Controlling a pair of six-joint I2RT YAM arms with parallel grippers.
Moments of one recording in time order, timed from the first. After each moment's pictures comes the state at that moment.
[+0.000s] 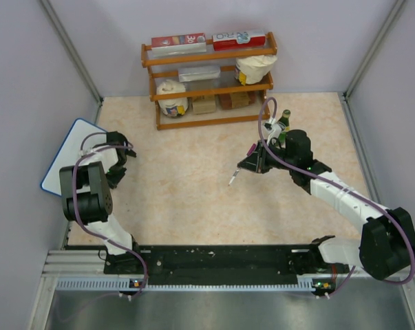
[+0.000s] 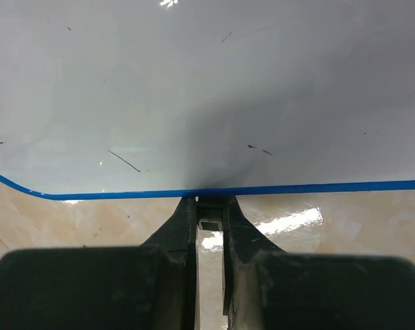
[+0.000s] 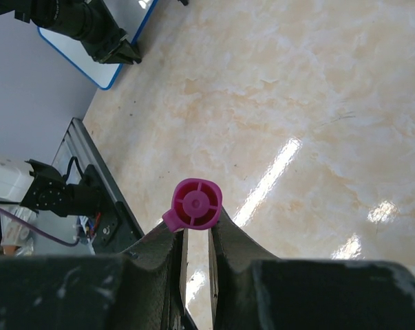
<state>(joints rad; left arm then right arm) 0.17 1.73 1.04 -0.67 -0.56 -0.90 0.41 1.24 0.77 0.06 -0.63 0.49</state>
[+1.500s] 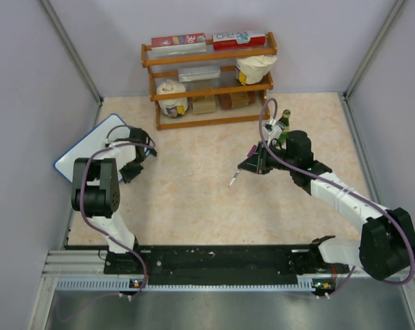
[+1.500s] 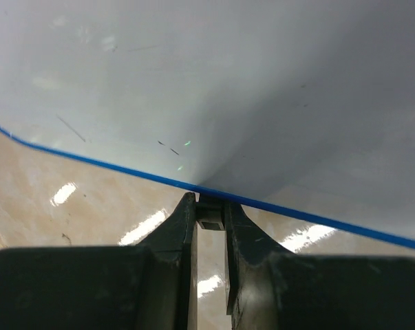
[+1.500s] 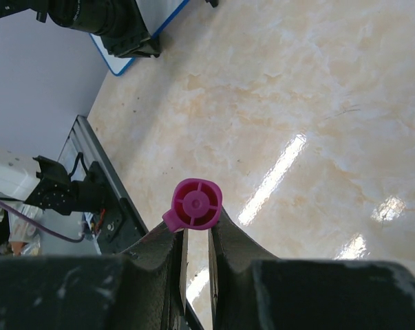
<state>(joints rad) -0.01 1.79 1.09 -0.69 -0.60 -0.78 0.40 1.24 0.76 0.06 -0.65 0.50</state>
